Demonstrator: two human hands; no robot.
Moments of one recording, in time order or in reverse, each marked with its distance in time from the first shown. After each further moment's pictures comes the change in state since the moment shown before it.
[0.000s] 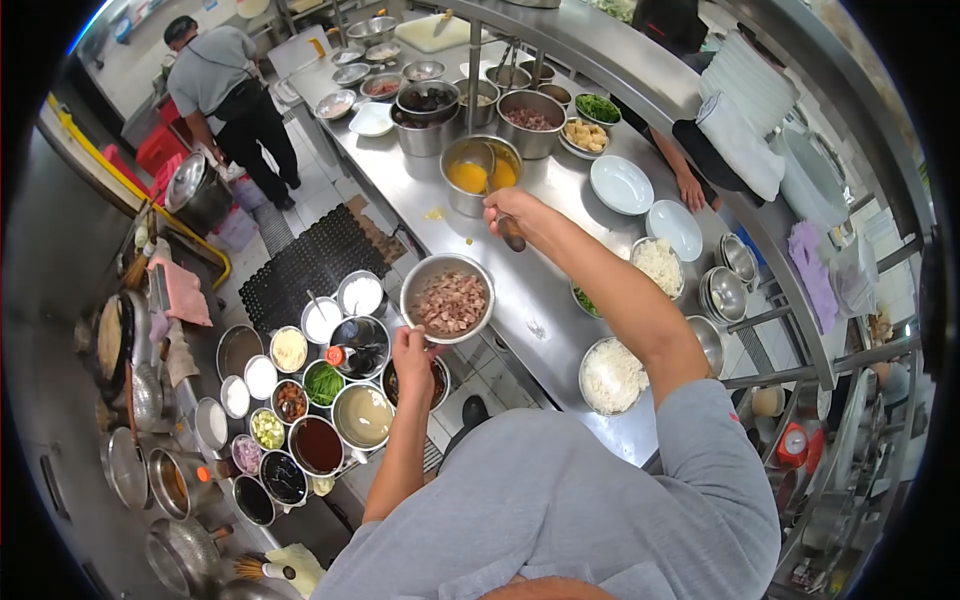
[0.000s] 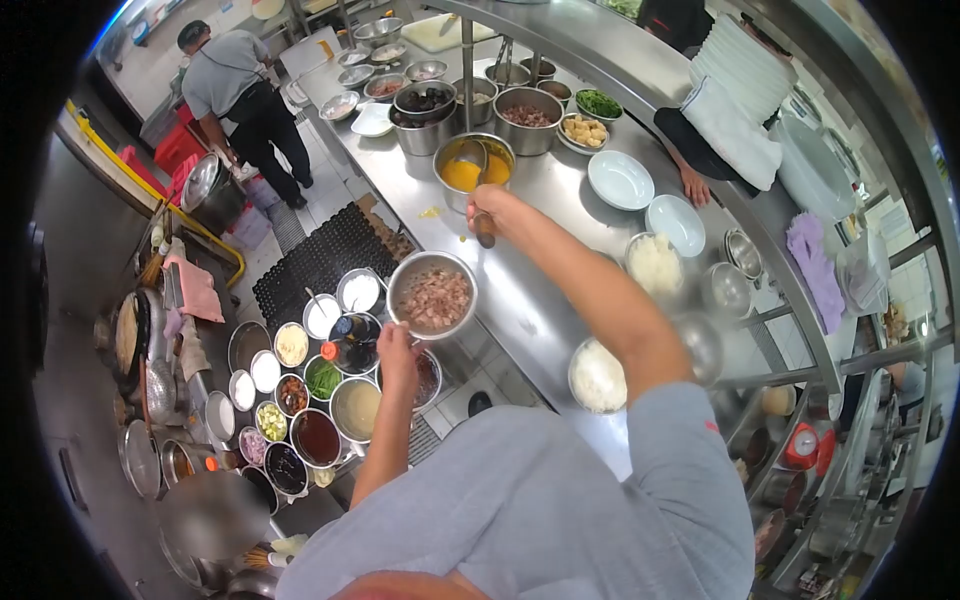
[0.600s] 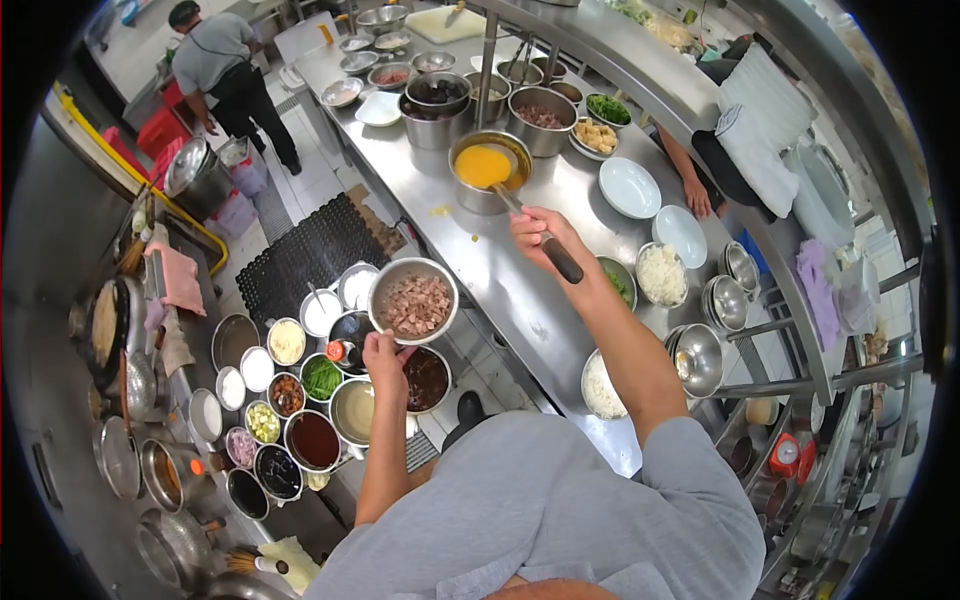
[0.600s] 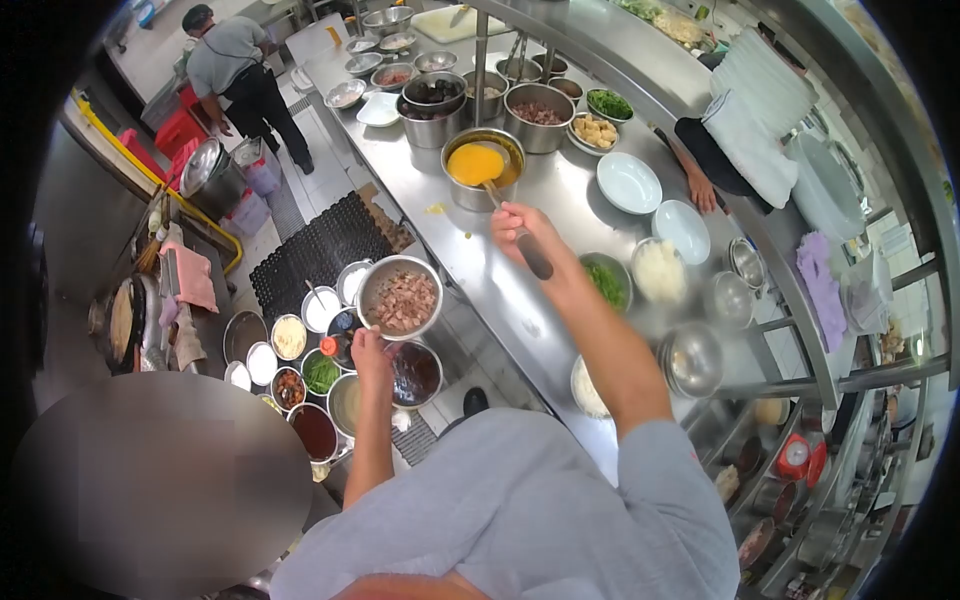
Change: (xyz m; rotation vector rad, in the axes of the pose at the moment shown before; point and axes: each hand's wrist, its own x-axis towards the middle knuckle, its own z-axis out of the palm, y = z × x) left_hand 0.019 0.006 -0.051 -0.080 0.122 0.062; right_hand -0.032 0.035 -0.046 0.805 -0.482 0.140
